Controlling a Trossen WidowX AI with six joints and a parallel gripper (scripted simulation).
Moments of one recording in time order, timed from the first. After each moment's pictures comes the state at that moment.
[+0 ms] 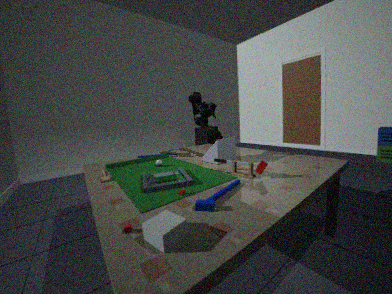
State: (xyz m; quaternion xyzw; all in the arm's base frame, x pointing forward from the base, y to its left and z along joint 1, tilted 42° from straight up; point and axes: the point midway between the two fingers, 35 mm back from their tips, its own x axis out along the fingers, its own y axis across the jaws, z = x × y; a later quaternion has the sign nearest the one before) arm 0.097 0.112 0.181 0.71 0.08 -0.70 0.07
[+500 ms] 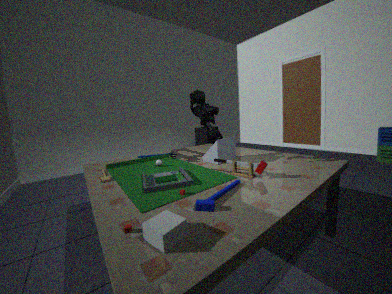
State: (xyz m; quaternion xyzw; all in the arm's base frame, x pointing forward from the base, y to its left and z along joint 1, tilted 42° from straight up) arm 0.188 0.162 0.097 0.70 -0.25 -0.66 -0.12
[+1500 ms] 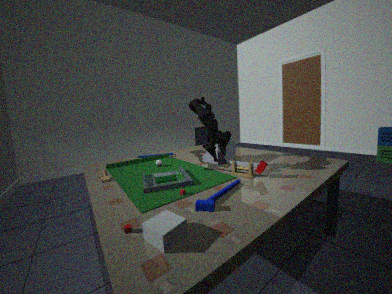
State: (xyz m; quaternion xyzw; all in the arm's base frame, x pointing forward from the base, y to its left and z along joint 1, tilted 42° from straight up) arm 0.253 0.138 -0.094 0.60 -0.60 -0.41 -0.34
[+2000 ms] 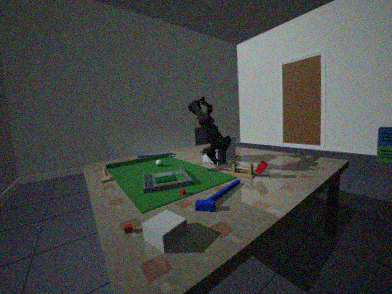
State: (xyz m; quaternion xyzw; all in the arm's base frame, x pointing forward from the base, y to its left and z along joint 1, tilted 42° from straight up) arm 0.253 0.120 -0.116 0.60 -0.60 -0.41 -0.34
